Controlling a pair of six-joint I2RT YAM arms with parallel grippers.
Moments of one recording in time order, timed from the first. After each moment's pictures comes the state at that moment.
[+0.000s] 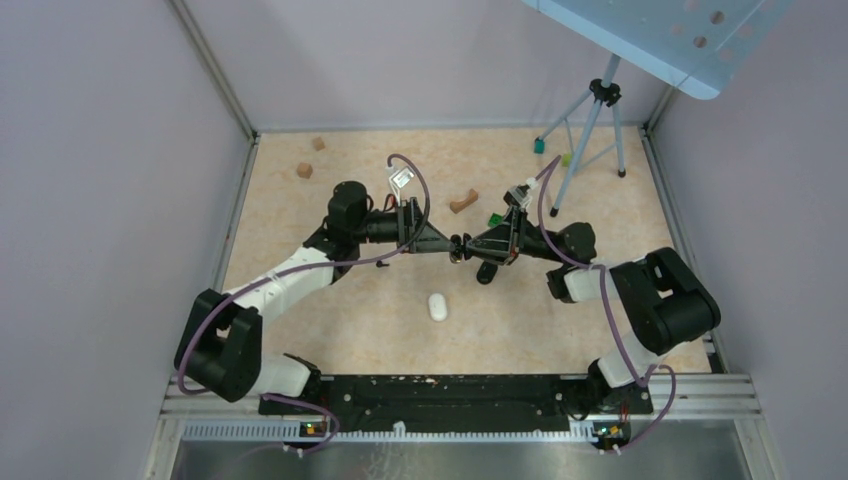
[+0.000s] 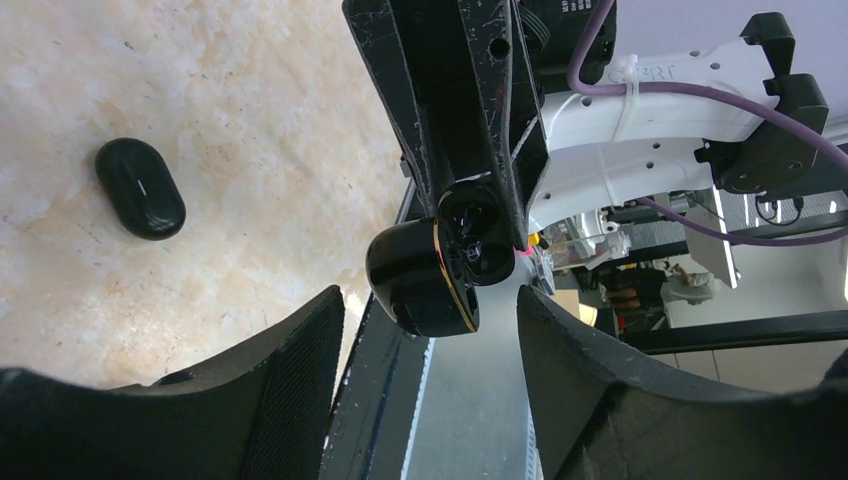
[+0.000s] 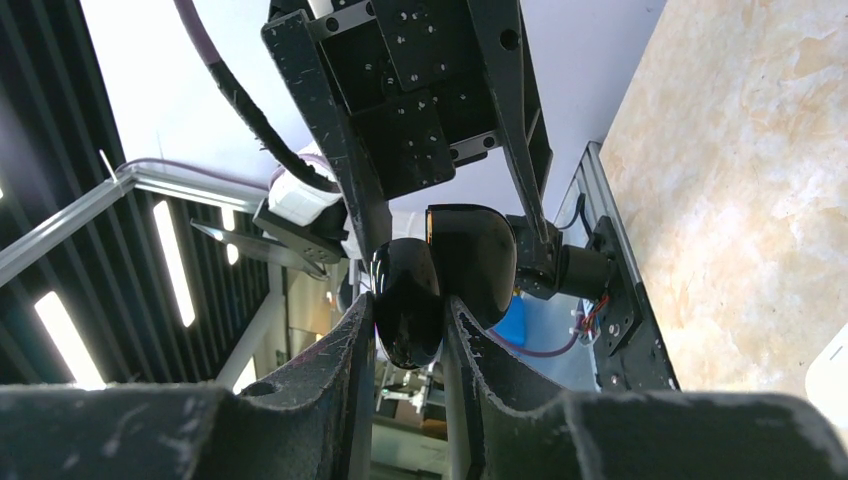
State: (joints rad) left arm -0.47 1.37 0.81 0.36 0.97 -0.86; right arm 0.39 1.59 0.49 1.49 -0.99 1.73
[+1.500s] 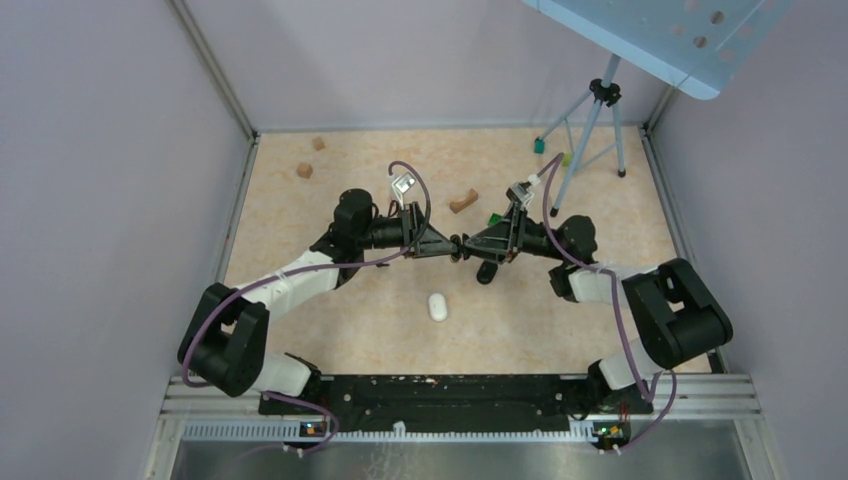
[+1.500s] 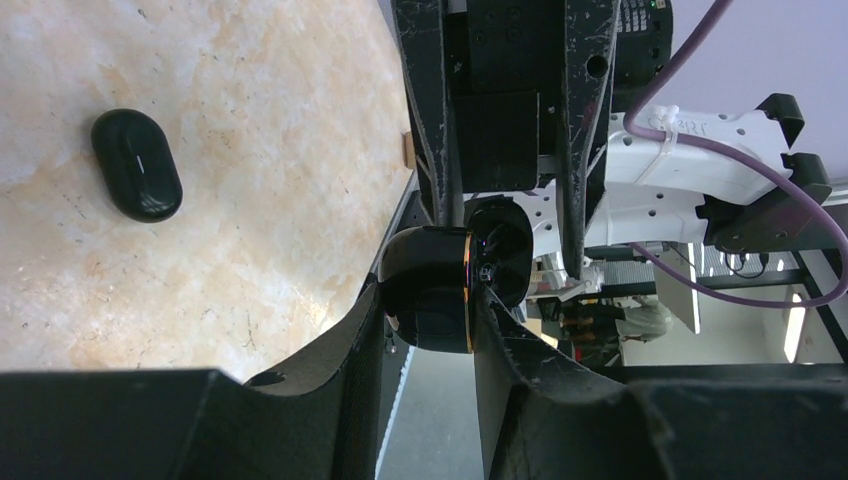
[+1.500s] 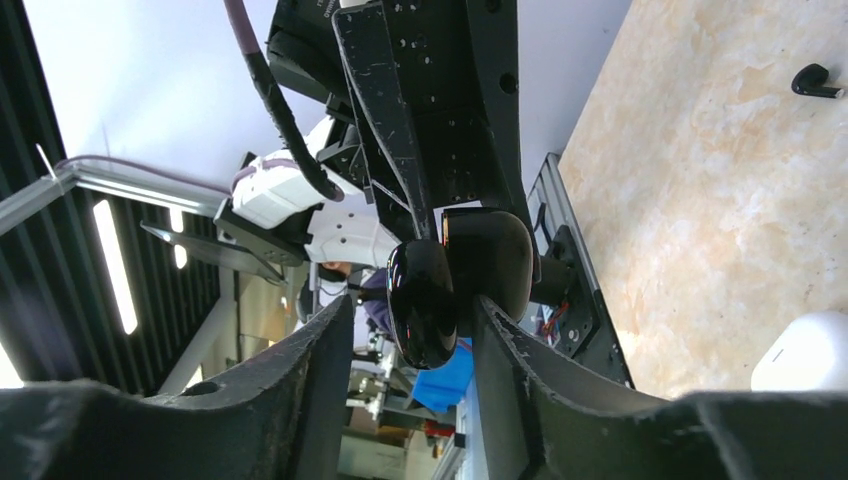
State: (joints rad) left arm -0.50 1.40 0.76 0.44 0.90 -1.00; right arm 0.39 1.51 0.49 1.29 -0.97 1.56
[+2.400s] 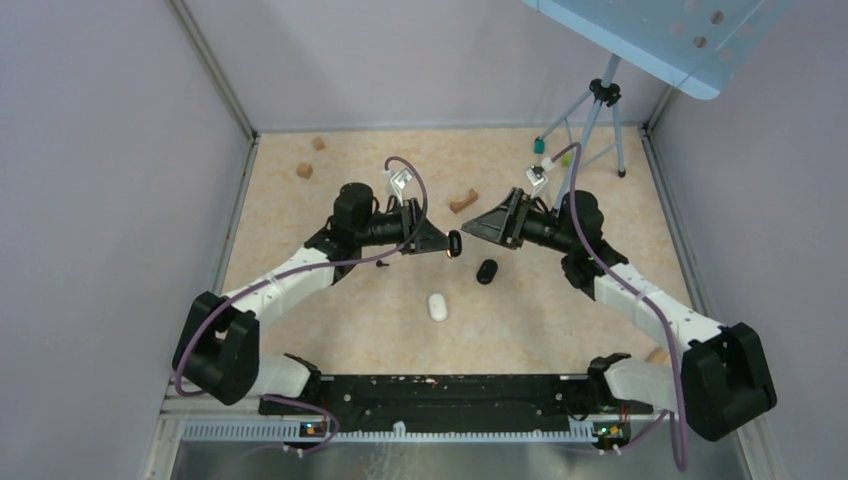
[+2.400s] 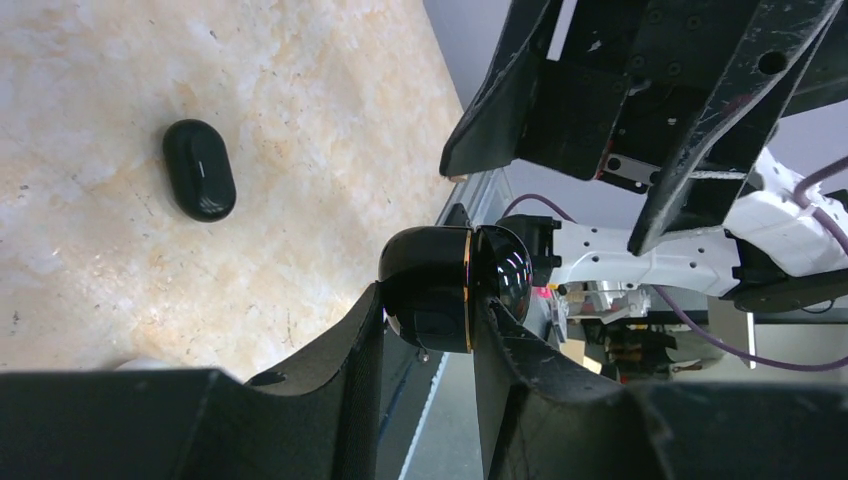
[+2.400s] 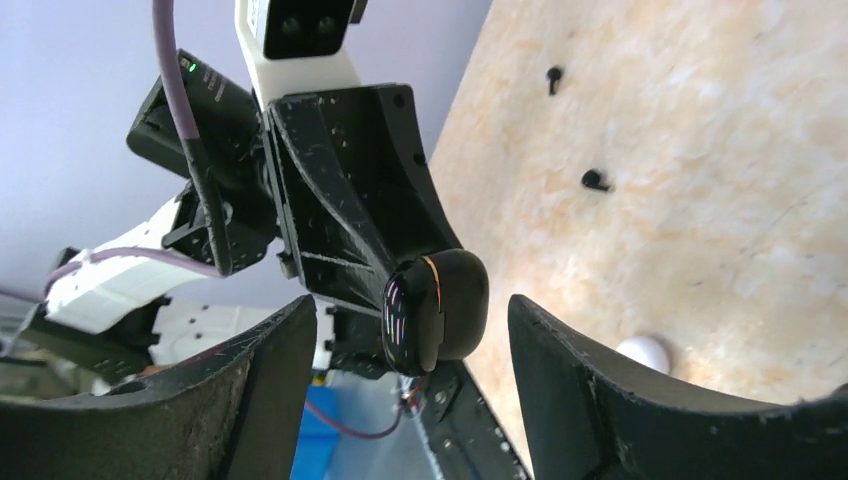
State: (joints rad) left arm -0.50 1.36 0.82 0.24 0.81 -0.89; right arm 0.44 1.19 0.67 0.41 -0.68 1.03
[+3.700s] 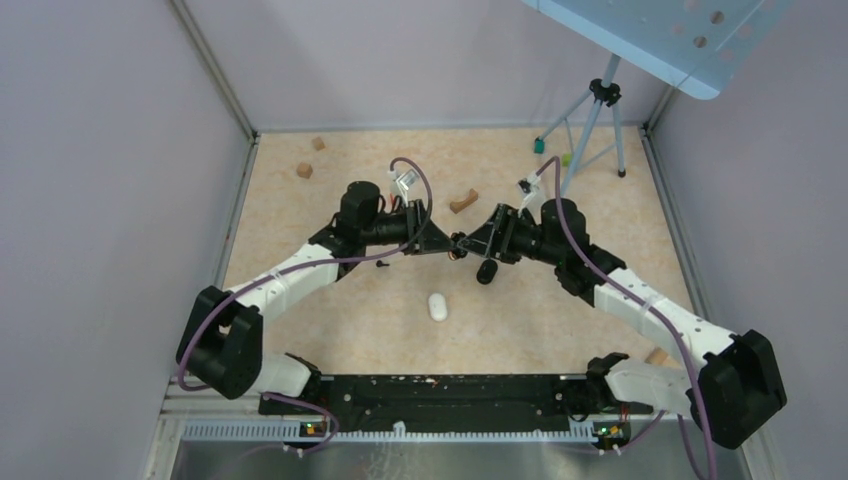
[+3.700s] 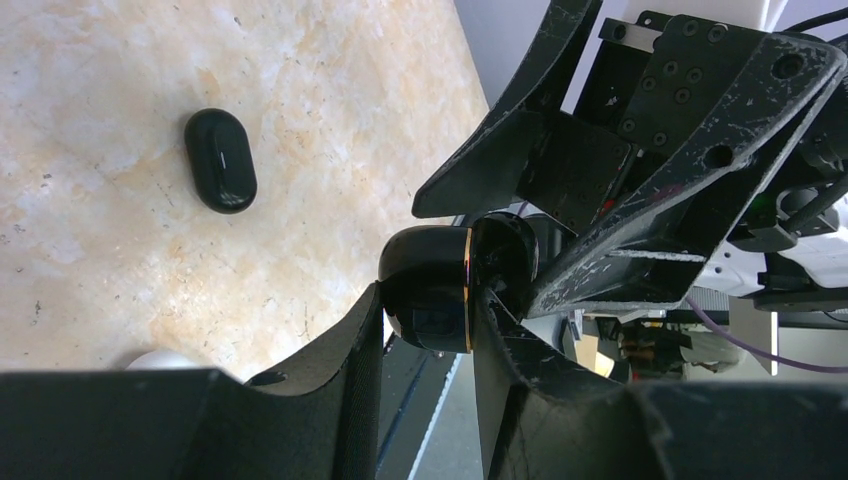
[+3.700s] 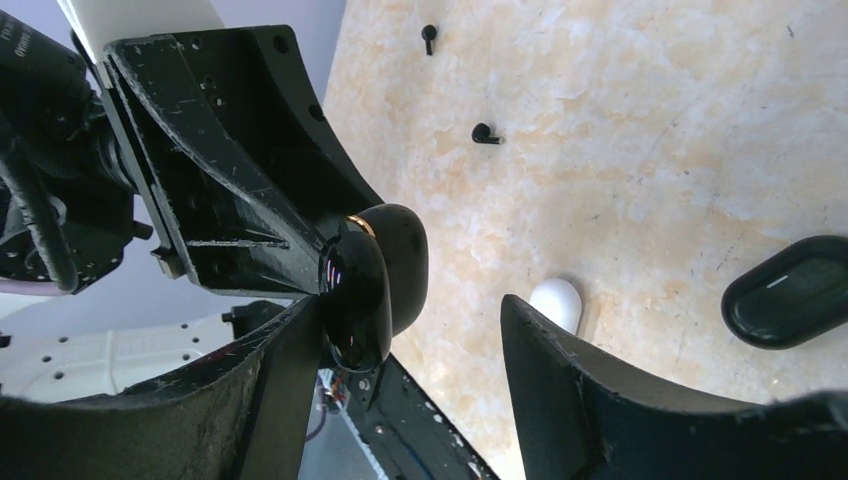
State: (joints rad) left arm -0.51 1.39 0.86 0.16 0.77 -0.83; right arm 0.58 1.12 0.74 0.01 -0.37 0.82
